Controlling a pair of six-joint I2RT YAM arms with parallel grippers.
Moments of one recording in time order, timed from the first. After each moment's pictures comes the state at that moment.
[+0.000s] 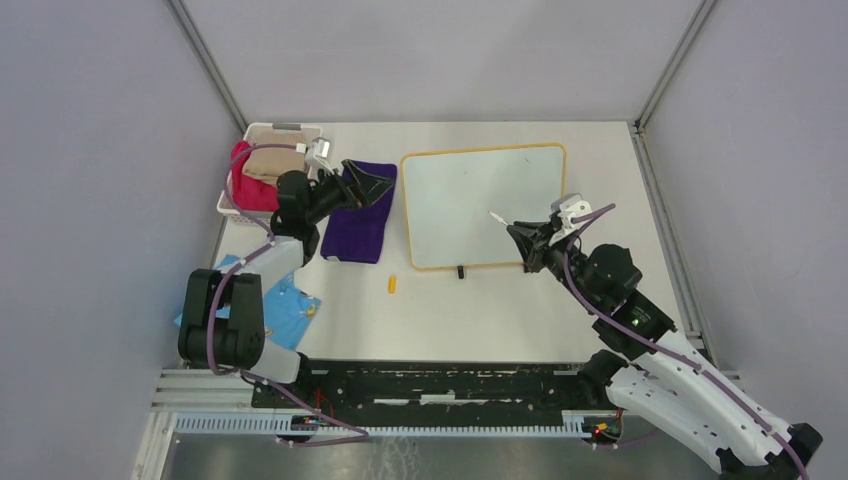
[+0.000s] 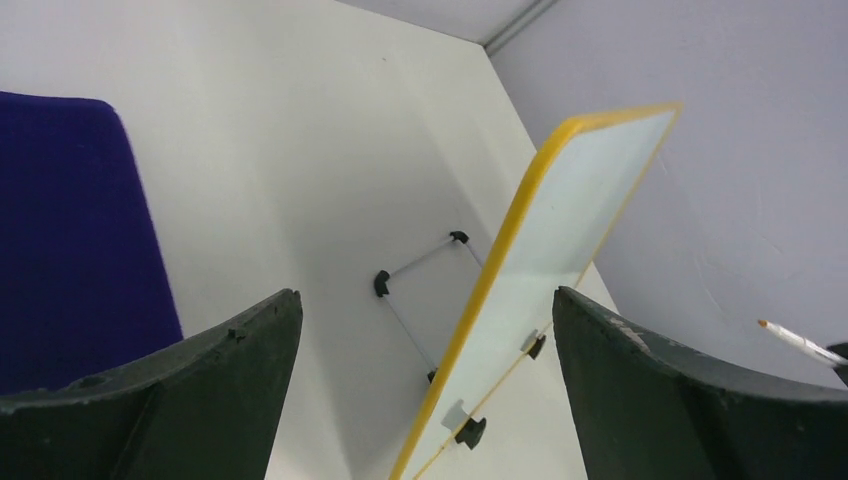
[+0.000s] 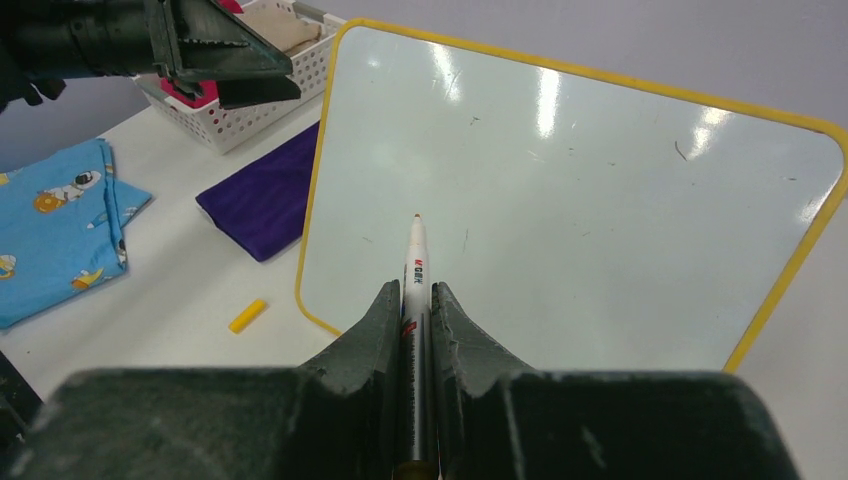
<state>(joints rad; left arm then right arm) -0.11 1.46 0.77 0.58 0.59 -0.65 0.69 0.63 0.64 -0.02 0.10 0.04</state>
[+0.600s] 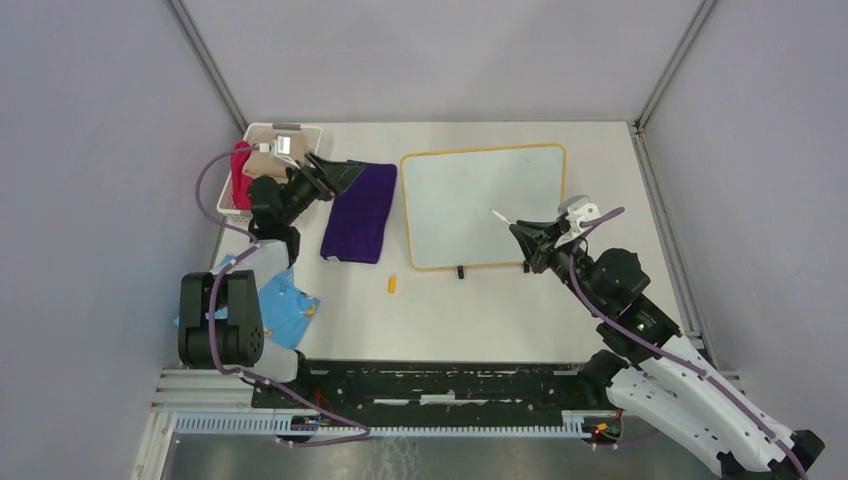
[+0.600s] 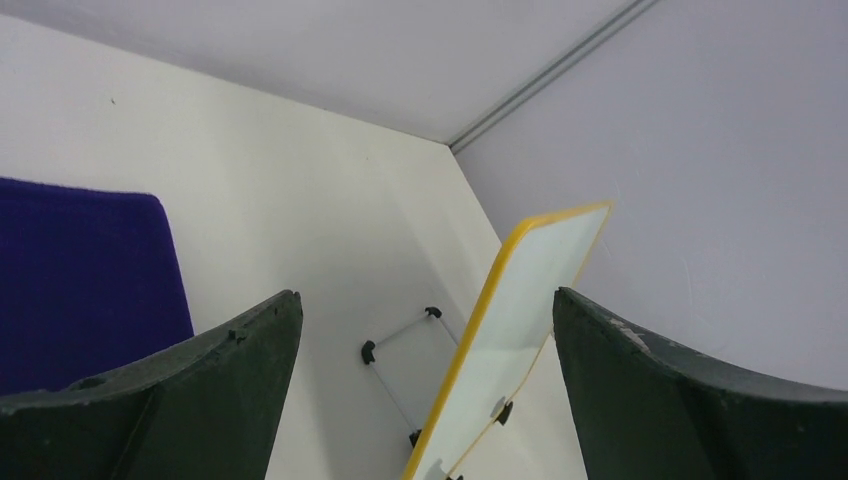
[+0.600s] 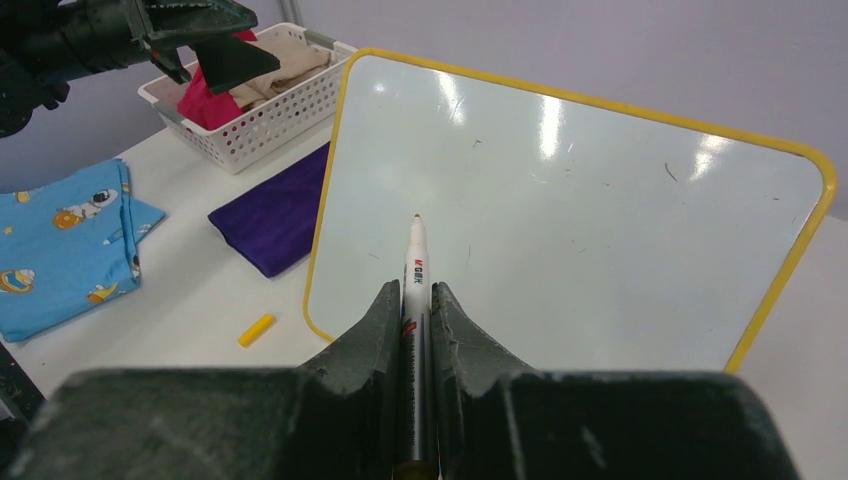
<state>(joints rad) 0.02 1.48 0.67 0.93 0.69 -0.87 0.69 0.60 0.64 -0.01 0.08 0.04</state>
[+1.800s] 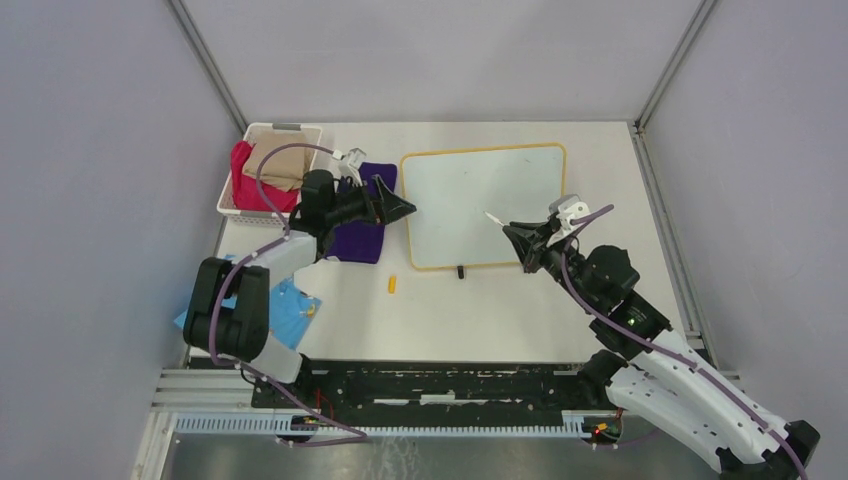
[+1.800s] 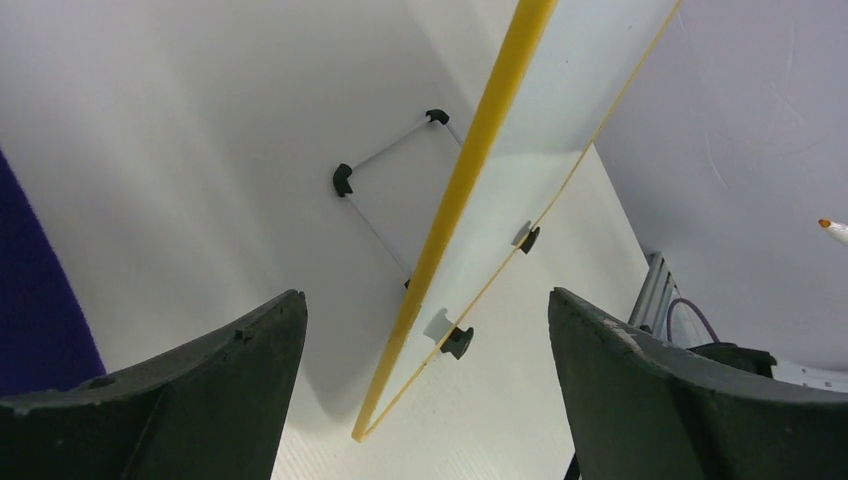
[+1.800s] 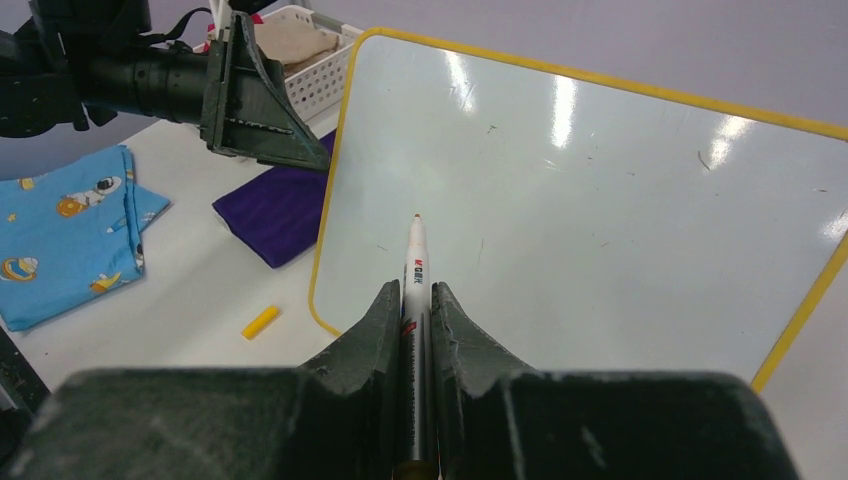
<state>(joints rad) -0.21 1.50 0.78 0.40 0.69 -0.54 0.69 0.63 0.61 0.04 0.07 0.05</state>
